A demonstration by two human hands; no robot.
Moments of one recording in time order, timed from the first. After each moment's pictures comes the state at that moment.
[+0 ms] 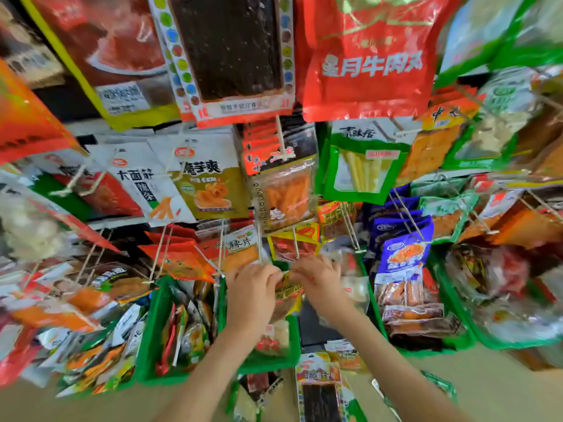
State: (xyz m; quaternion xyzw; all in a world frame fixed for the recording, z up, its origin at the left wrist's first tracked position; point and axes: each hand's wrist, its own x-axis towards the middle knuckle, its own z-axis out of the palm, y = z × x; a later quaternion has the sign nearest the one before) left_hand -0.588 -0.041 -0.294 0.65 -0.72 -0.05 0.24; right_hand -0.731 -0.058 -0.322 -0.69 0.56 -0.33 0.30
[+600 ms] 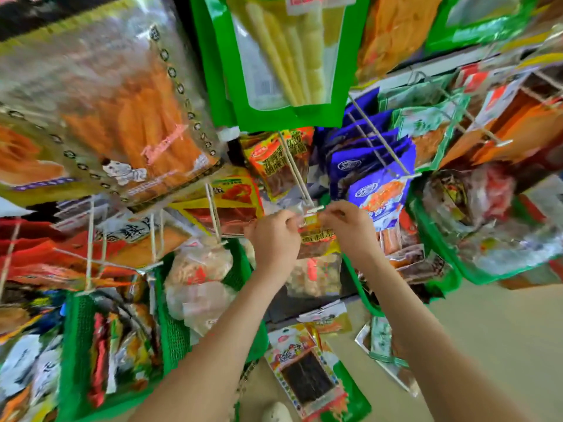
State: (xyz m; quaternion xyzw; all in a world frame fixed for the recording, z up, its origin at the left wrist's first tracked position) left_hand -0.746 -0.169 -0.492 0.65 -0.69 -0.21 0.25; right_hand -0.879 -0.146 -0.491 -0.45 0.70 -0.41 0.37
